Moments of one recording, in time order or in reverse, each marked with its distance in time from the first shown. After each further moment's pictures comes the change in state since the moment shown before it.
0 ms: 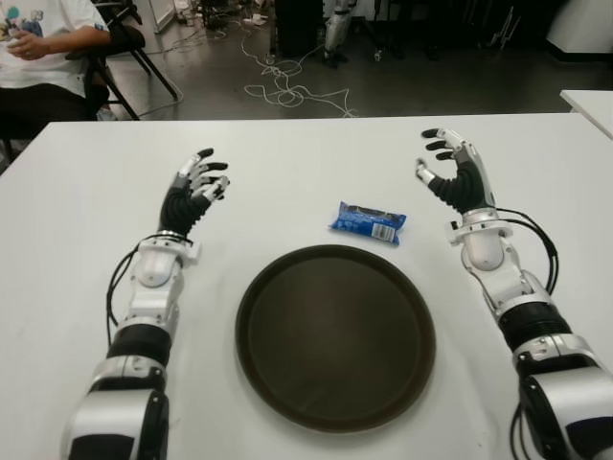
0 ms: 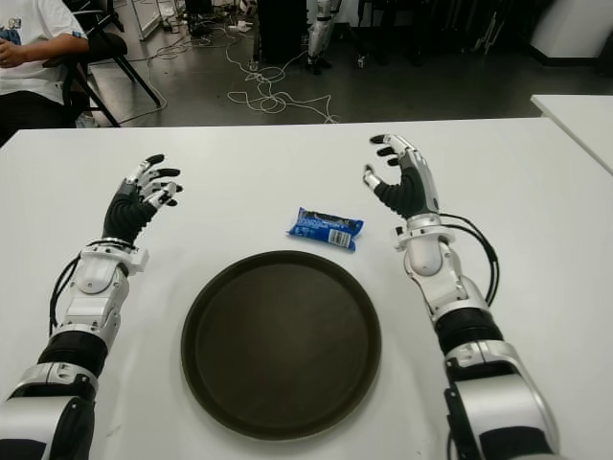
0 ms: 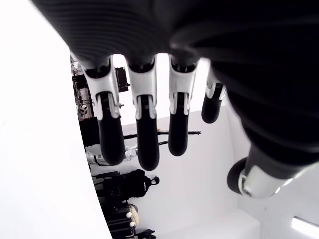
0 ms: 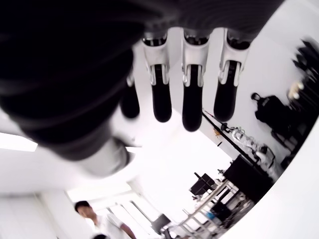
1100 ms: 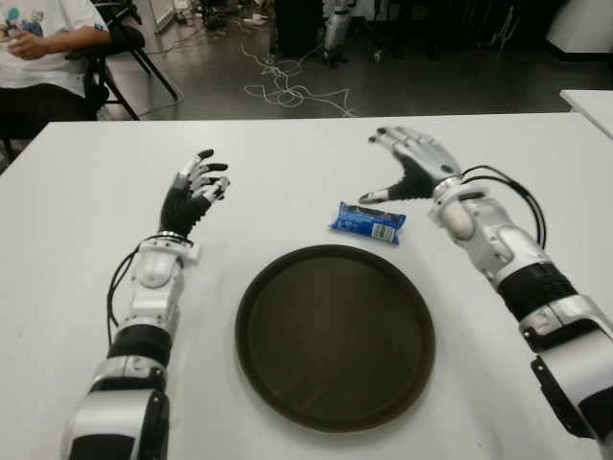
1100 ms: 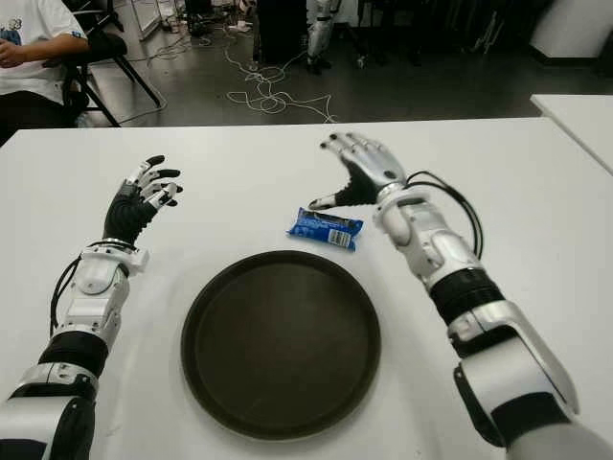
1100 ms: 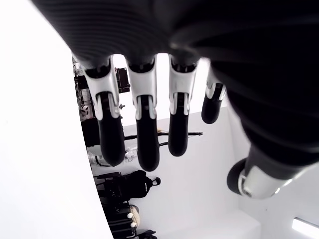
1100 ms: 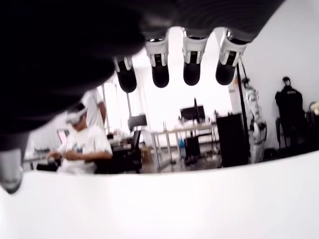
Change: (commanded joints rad) left arm 0.005 0.005 -0.001 -0.001 -0.001 -0.004 -0.005; right arm -0.173 -0.028 0.310 -0.028 -0.267 0.270 0.216
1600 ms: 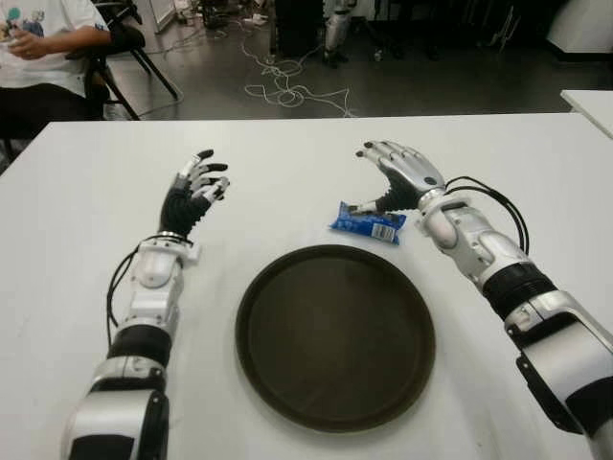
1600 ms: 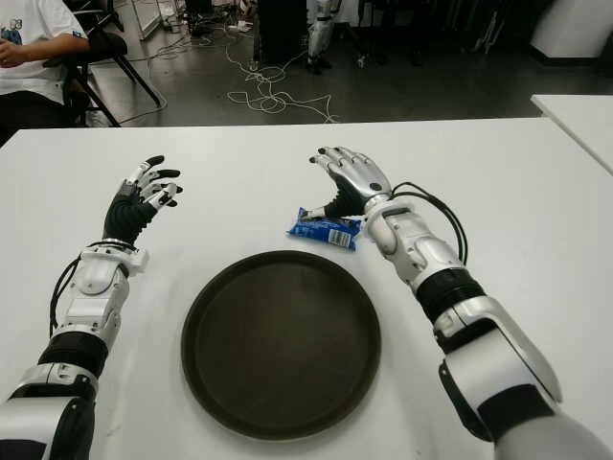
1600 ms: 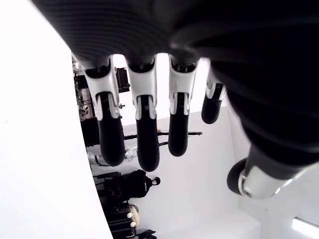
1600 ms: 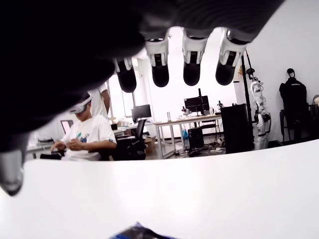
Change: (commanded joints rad) left arm 0.003 0.002 -0.003 -0.003 0.010 -0.006 0.007; right arm -0.033 0.041 0.056 0.116 -0.017 -0.018 -0.085
